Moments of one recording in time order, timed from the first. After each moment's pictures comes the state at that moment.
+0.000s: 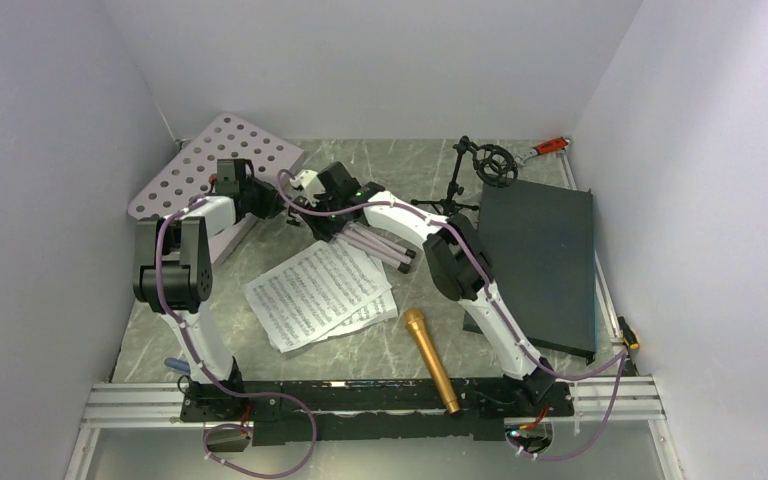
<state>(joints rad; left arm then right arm) 0.01 1.88 1.18 -0.04 0.27 -1.07 0.76 2.49 2.12 -0.45 -0.22 -0.18</state>
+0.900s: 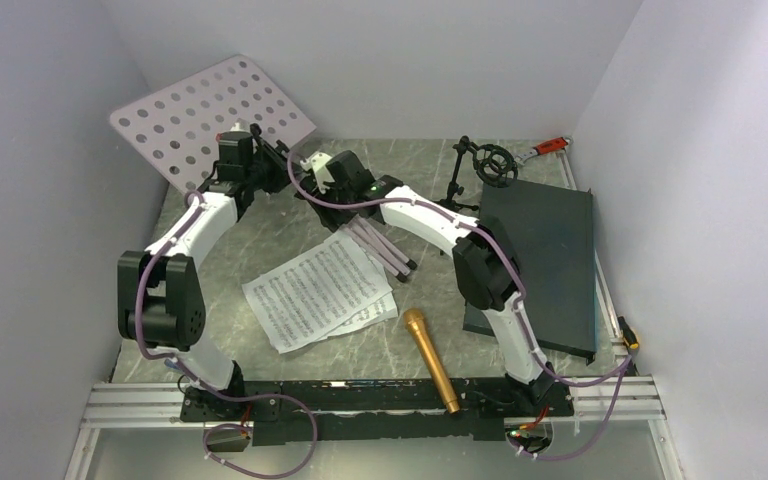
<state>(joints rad) -0.11 1.63 1.23 -0.09 0.23 -0.89 0.77 2.23 1.93 -0.44 -0.09 -0.07</state>
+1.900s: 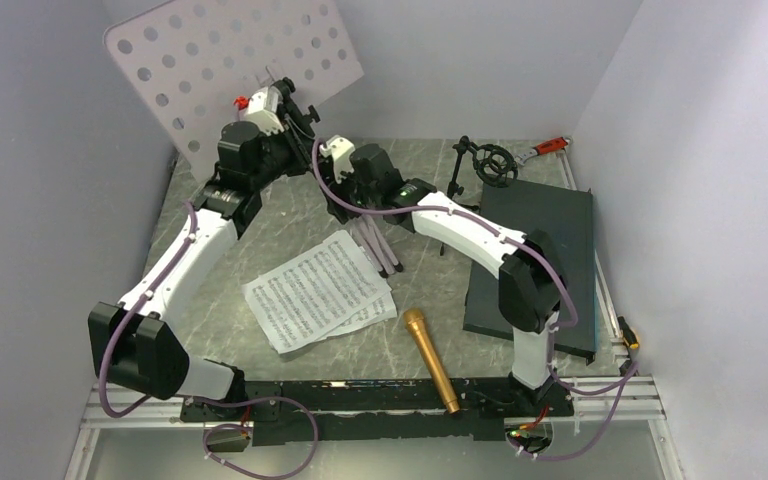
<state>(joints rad) -0.31 1.37 1.25 0.00 0.24 -0.59 0.77 1.91 1.64 -0.27 -0.09 -0.02</state>
